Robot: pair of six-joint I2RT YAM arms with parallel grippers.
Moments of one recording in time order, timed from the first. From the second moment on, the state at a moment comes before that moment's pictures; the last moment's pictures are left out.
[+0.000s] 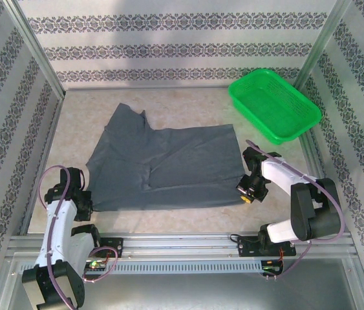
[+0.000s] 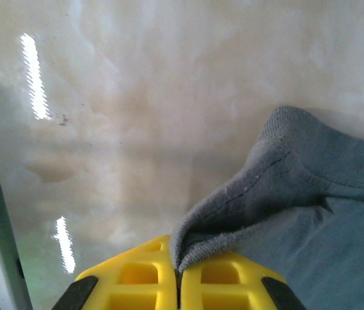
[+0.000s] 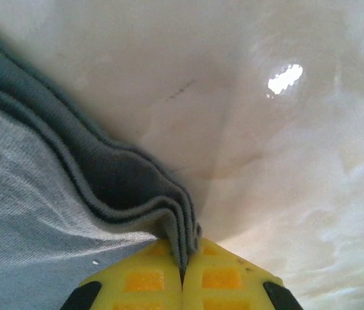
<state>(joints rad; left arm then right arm) 0.27 0.79 0.50 -1.09 -0.07 -1.37 0.17 1.42 0.71 -0.95 -0.11 0.87</state>
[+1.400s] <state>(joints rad) 0.07 2.53 2.18 -0.54 0.00 -0.63 0.25 1.89 1.52 -0.69 -0.20 0.60</state>
